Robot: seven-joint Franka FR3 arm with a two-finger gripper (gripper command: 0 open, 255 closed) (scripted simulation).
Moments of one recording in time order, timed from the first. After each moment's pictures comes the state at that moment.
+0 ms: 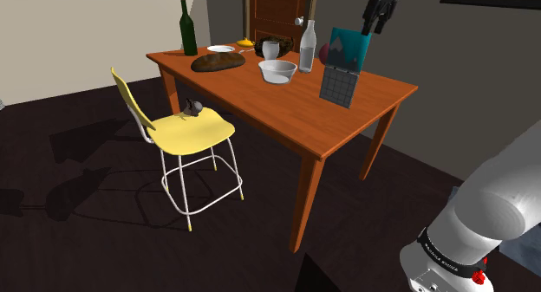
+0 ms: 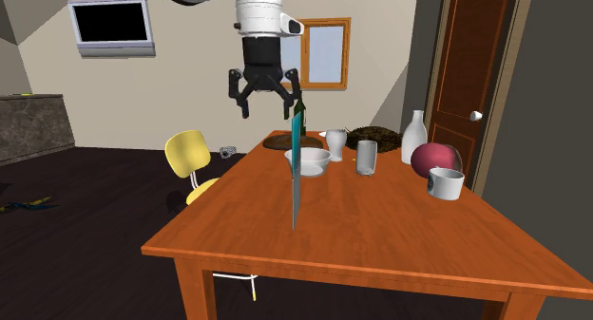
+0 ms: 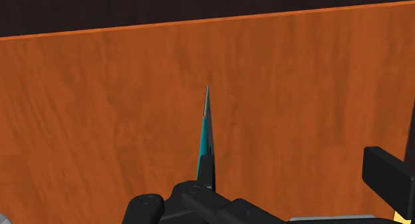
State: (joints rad) arm -0.08 -0.16 -0.28 -1.57 0.00 1.50 -0.44
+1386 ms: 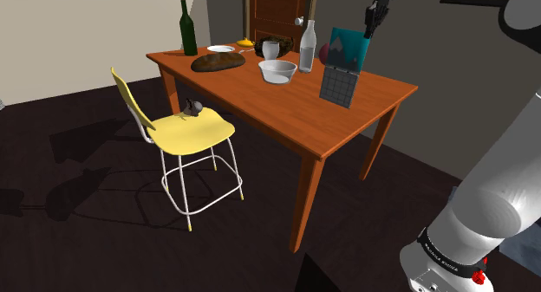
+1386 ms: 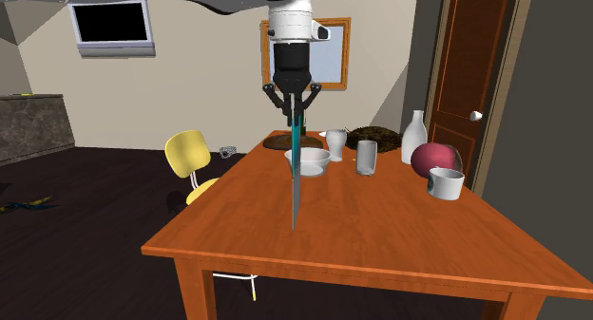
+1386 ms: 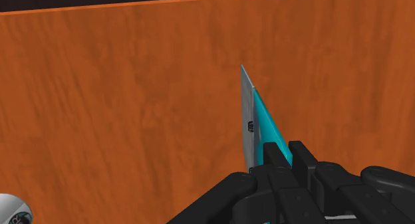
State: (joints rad) arm -0.12 0.01 -0.35 -1.40 0.06 1.50 -0.56
